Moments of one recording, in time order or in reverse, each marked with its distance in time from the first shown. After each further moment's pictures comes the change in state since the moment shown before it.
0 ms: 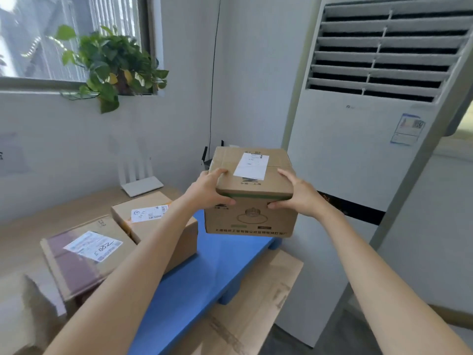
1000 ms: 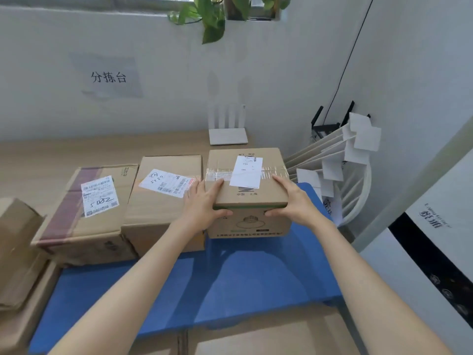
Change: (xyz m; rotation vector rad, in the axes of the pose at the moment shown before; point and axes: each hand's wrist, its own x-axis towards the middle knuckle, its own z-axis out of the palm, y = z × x) left_hand 0.139 -0.155 0.132 0.337 0.256 -0.739; right_hand 0.327 0.109 0.190 0.158 -0.604 -0.398
